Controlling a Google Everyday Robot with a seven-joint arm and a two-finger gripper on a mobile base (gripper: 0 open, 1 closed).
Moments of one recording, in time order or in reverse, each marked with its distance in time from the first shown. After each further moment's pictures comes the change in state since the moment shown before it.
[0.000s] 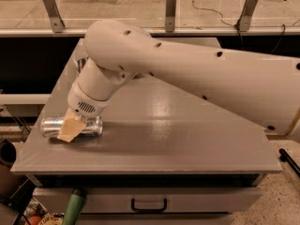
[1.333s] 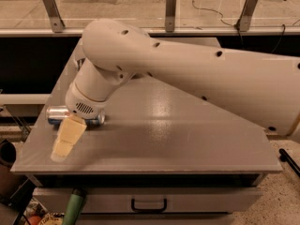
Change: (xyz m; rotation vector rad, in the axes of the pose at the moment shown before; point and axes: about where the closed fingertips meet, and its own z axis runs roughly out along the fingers) arm -0.004 0.005 0.000 -0.002 0.003 -0.013
